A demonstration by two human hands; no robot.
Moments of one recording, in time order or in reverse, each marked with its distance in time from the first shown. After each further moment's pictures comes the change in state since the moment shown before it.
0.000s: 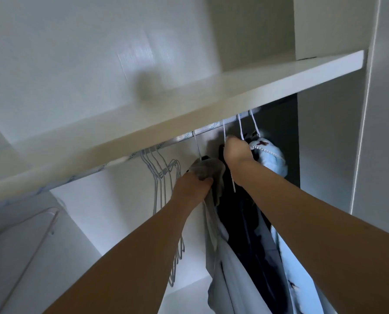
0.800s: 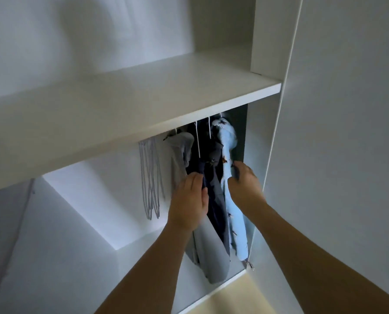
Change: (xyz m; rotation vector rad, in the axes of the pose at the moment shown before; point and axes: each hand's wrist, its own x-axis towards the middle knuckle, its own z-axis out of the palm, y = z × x) left_hand -0.177 -0.003 0.006 0.155 0.145 0.567; right_hand -0.191 0.045 -0.080 -0.257 0.075 0.049
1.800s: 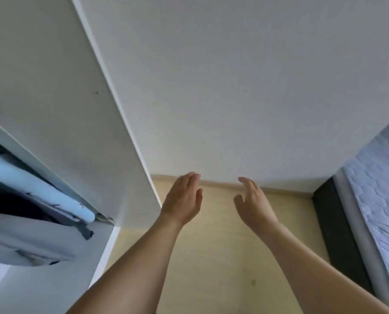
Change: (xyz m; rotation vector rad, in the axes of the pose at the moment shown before) left_hand -0.299 0.394 0.063 -0.426 -0.521 0.860; right_hand -0.519 0.242 -0.234 -0.264 0.542 0.662
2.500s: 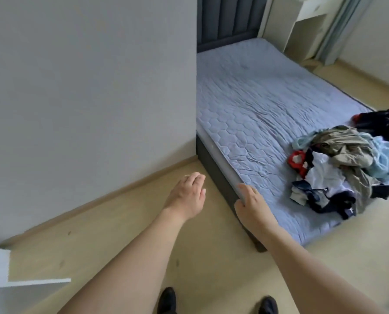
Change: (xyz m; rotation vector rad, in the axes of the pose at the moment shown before) left_hand 0.090 0.459 0.243 -0.066 -0.378 0.590; right_hand -0.159 0.401 -0.242 0.046 0.223 0.593
